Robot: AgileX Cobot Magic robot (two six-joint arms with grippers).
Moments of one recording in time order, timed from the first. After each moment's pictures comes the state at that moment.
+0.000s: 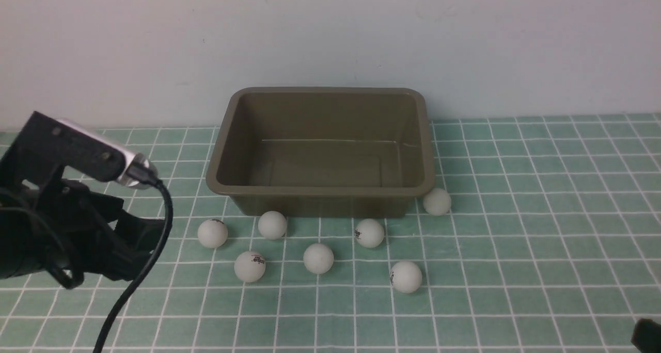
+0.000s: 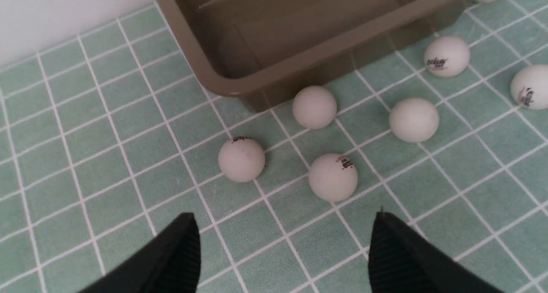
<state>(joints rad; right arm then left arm) 0.07 0.17 -0.43 0.75 0.81 -0.75 -0.04 1.04 -0.66 -0.62 0.52 0.84</state>
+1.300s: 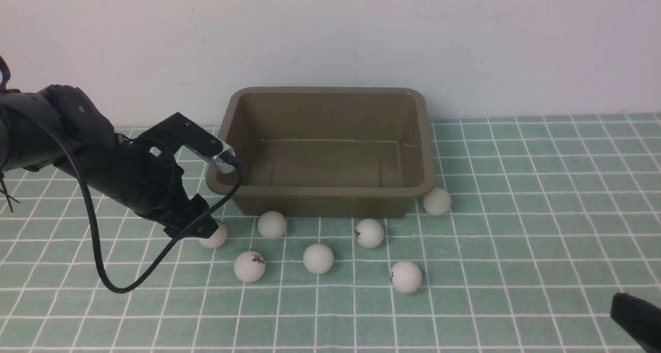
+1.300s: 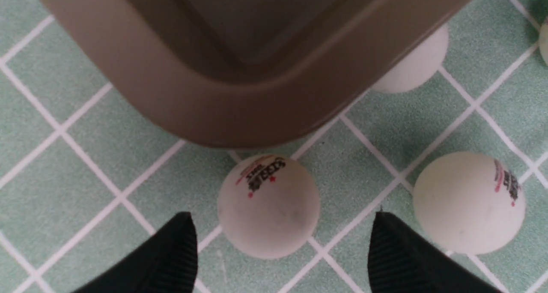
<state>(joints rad) 0.07 0.33 -0.43 0.81 0.75 -0.83 -0.04 1.83 -1.14 -0.55 0.67 1.04</state>
